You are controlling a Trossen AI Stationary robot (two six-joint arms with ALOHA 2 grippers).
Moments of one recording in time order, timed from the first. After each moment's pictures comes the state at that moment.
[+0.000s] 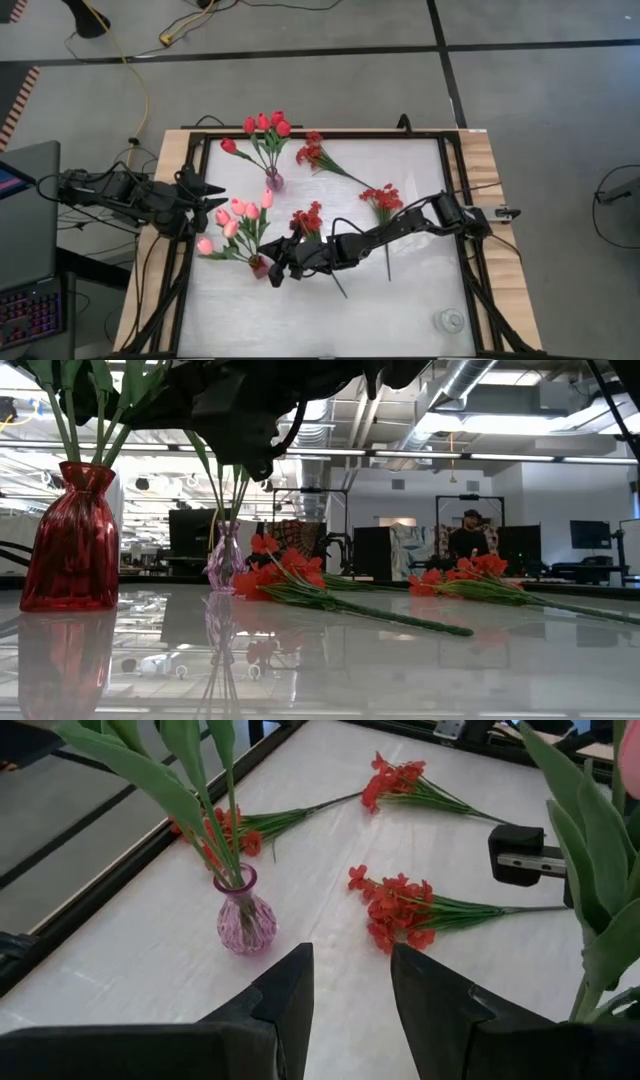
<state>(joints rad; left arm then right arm) -0.24 0.45 0.76 -0.94 -0.52 -0.44 0.28 2.21 1.60 0.39 0.44 -2.57</state>
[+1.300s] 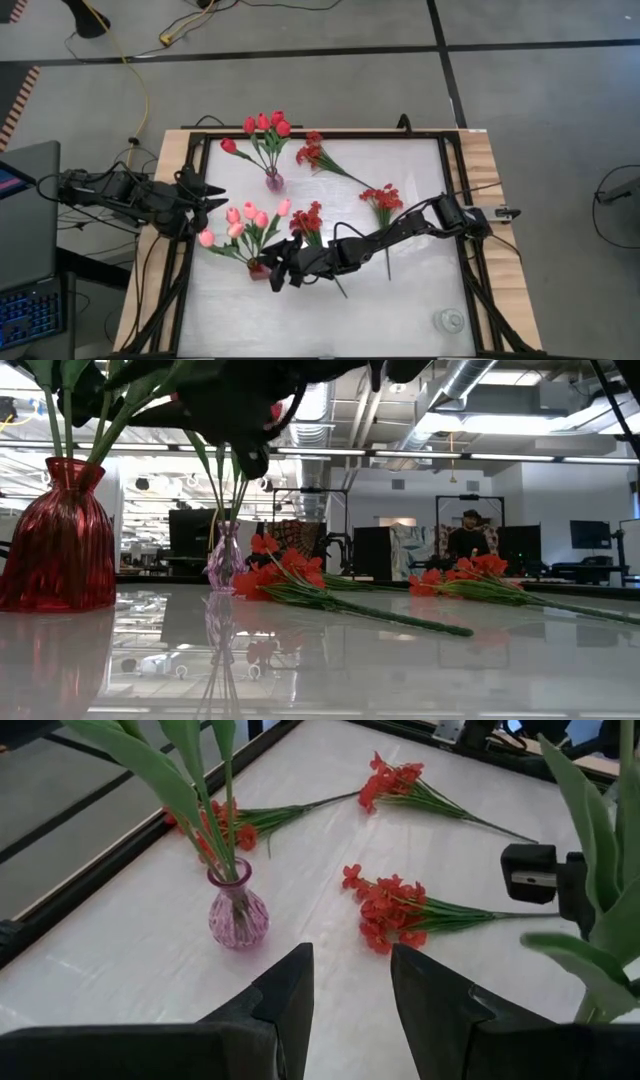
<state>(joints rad) -0.24 0.45 0.76 -0.94 -0.51 -0.49 0.30 2.21 1.60 0.43 0.45 -2.45</state>
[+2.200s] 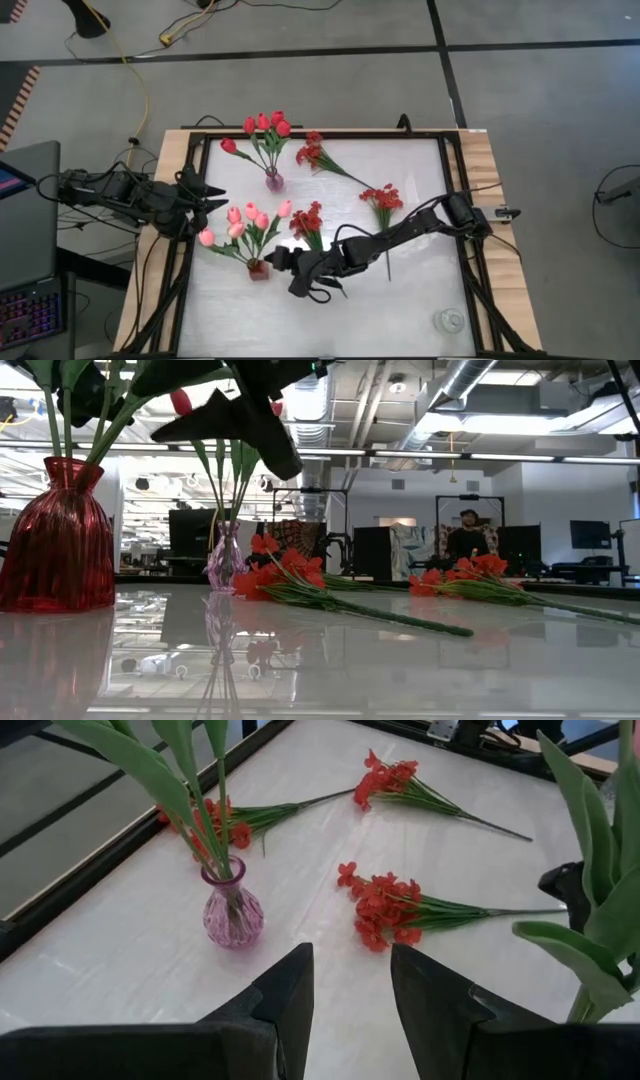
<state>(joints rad) -0.24 0.45 0.76 -0.94 -0.49 -0.48 0.32 2.13 1.60 0.14 0.43 -1.48</state>
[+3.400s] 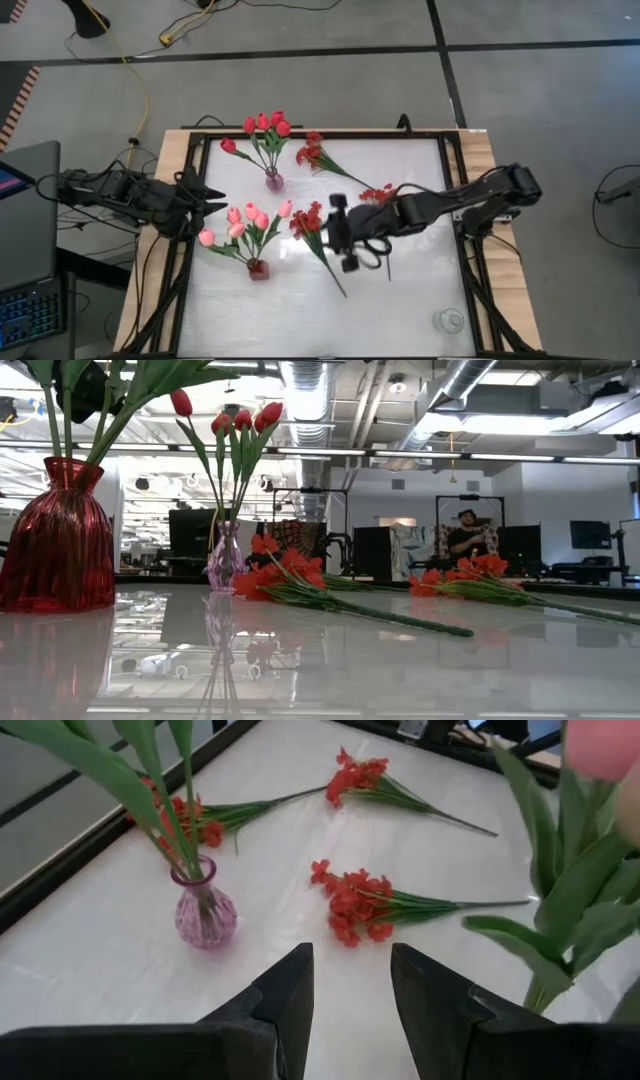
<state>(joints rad) -0.25 0.45 0.79 -0.94 -0.43 -0.48 0.24 1.58 1.35 -0.26 0.20 -0.16</state>
